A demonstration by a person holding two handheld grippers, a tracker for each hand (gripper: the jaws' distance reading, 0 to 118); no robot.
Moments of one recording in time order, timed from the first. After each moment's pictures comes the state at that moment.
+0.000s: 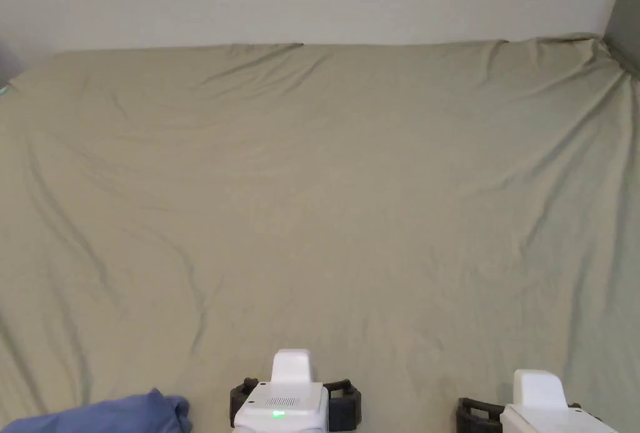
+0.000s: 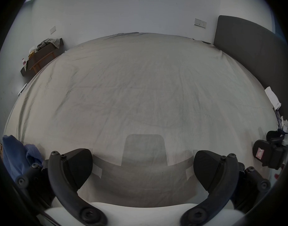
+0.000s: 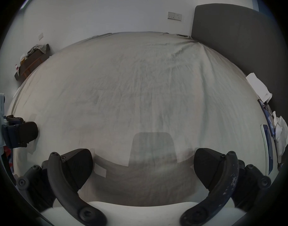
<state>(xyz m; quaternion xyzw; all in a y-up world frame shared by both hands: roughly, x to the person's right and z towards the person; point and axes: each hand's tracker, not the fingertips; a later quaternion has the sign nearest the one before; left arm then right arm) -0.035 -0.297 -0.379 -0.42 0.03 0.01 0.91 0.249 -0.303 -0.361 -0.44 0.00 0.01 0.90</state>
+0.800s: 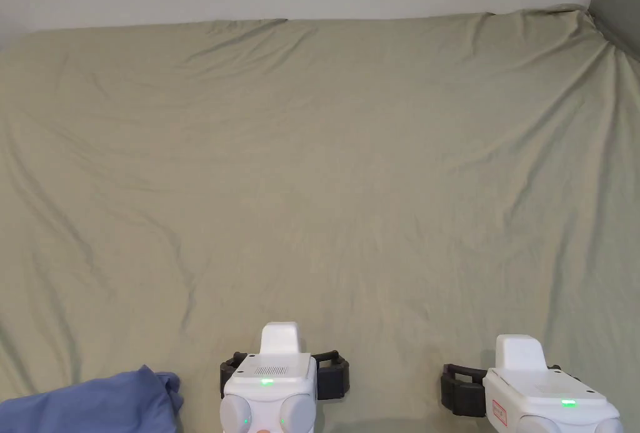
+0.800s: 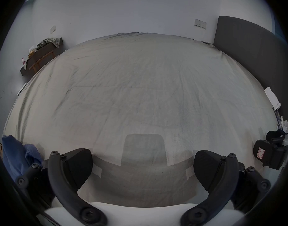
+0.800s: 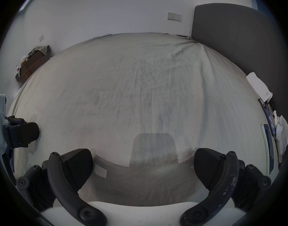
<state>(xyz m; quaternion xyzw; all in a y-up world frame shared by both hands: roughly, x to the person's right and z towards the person) -0.032 -0.298 -0.383 -0.43 0.04 0.01 0.90 0.248 -0.303 -0.360 -0.44 0.00 0.01 0.90</state>
